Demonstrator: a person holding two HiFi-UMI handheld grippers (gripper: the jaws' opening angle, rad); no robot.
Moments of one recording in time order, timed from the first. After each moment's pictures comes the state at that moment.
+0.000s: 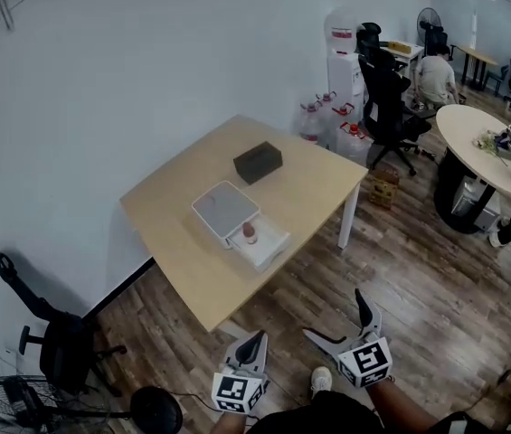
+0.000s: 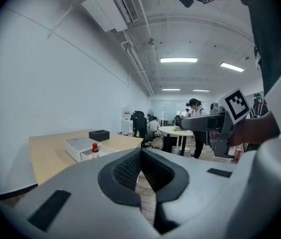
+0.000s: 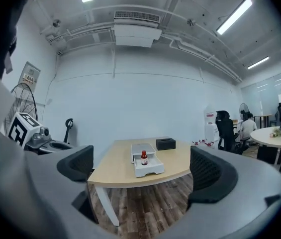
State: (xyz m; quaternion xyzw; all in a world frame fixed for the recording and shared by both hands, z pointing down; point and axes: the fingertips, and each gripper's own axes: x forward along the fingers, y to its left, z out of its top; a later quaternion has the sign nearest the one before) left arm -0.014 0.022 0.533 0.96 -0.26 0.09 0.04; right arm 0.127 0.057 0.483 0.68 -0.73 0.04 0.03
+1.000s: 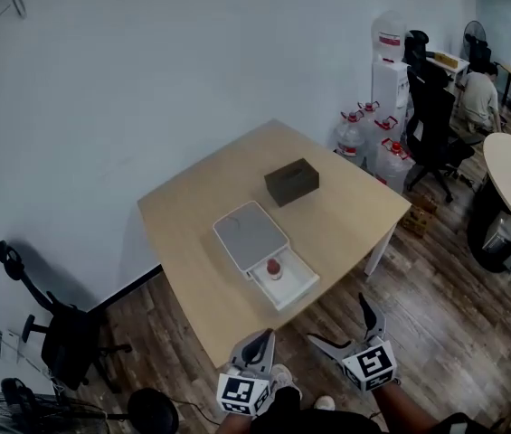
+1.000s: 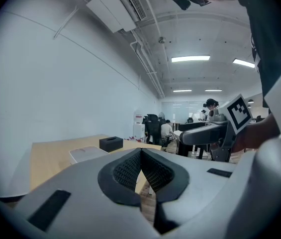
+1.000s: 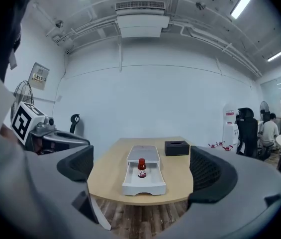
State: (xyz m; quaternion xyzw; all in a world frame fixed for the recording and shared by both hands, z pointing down) left arm 0.047 -0.131 0.517 0.94 -0.32 0.08 0.04; right arm 0.176 -0.113 0.494 0.61 -0.79 0.03 0.06
